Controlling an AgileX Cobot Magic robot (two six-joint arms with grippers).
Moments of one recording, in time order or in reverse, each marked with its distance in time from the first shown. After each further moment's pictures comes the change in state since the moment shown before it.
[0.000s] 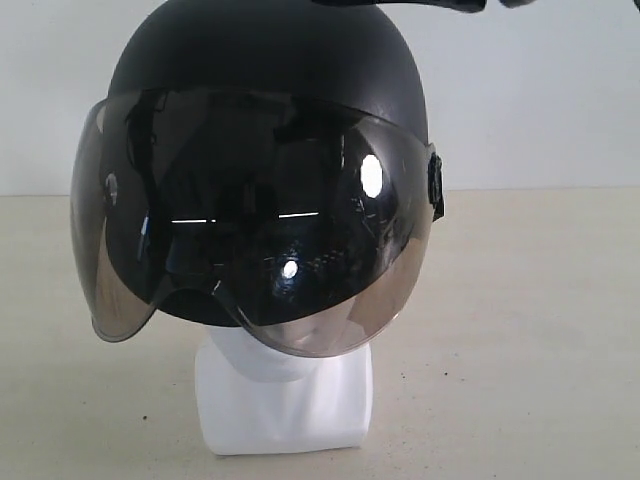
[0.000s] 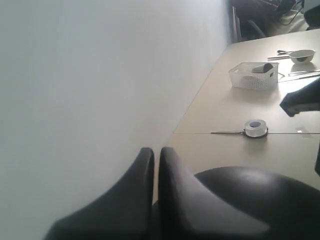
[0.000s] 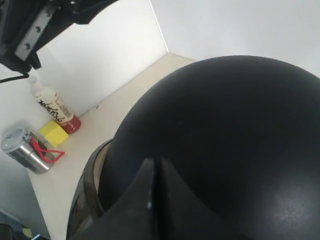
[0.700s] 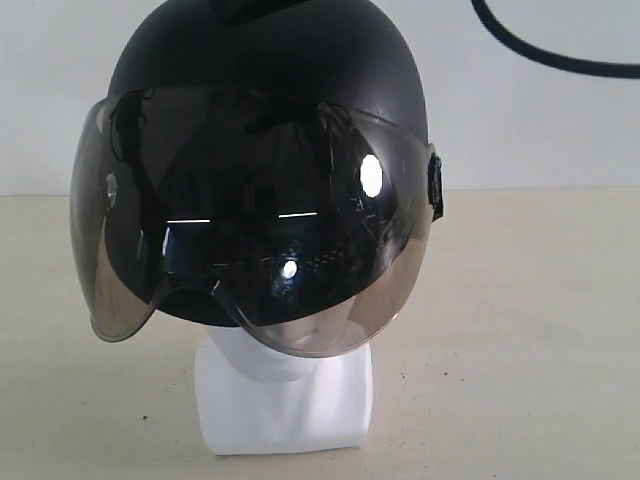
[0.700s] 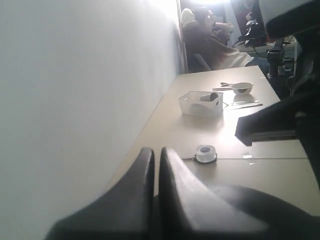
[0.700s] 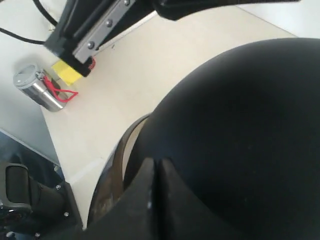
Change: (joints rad) left arm -0.009 0.144 -0.005 -0.174 -0.181 0.097; right arm 0.100 0.235 -0.354 -0.213 0.296 0.169
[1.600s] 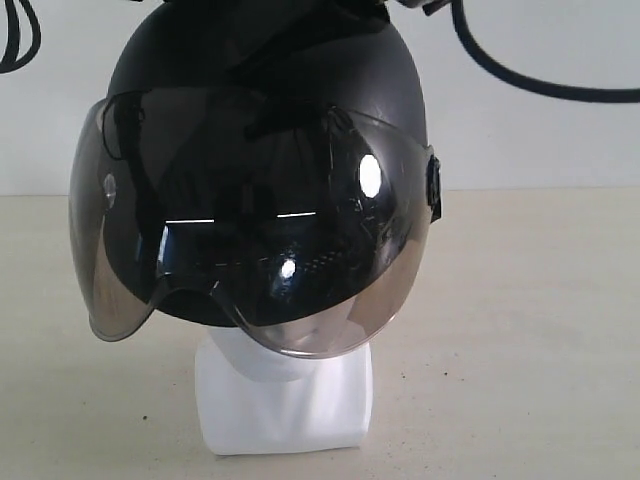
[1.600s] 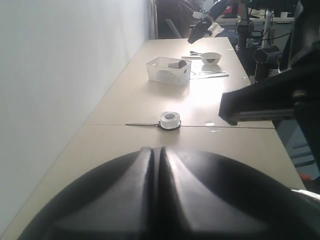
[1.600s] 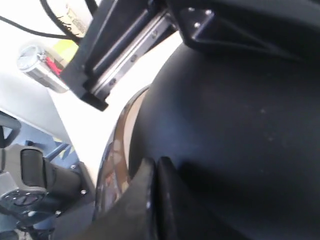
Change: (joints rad) left arm -0.096 0.053 -0.007 0.136 -0.002 -0.113; right arm 0.006 0.024 -0.005 -0.022 0.081 0.087
